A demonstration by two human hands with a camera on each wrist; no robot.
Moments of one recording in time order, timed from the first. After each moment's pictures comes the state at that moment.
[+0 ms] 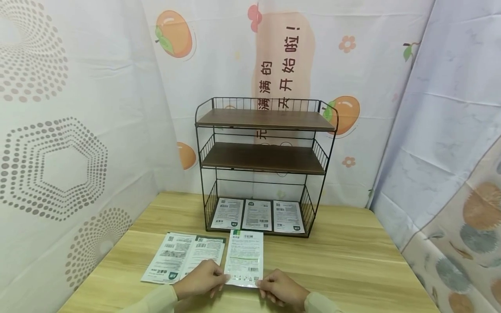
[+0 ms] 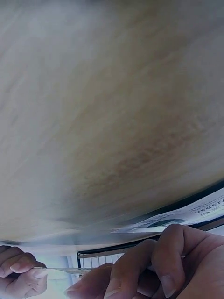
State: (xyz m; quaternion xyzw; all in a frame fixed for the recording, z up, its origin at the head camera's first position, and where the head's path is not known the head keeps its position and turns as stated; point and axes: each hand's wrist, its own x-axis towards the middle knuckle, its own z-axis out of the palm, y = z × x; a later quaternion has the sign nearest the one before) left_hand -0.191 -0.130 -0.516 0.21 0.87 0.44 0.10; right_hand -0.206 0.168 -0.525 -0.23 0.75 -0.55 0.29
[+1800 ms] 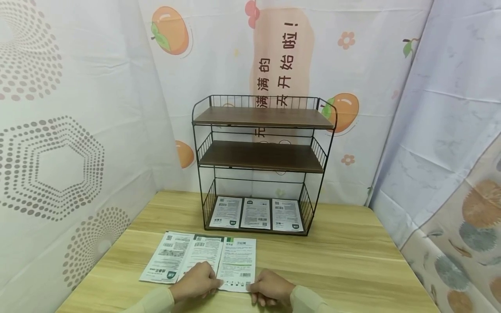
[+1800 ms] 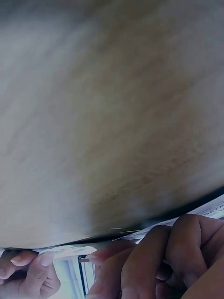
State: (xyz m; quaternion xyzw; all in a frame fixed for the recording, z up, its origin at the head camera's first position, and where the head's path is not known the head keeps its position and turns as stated) left_hand -0.185 -0.133 -0.521 0.11 0.92 0.37 0.09; right_hand -0.206 0.142 -0.521 -0.20 0.77 -0.51 0.32
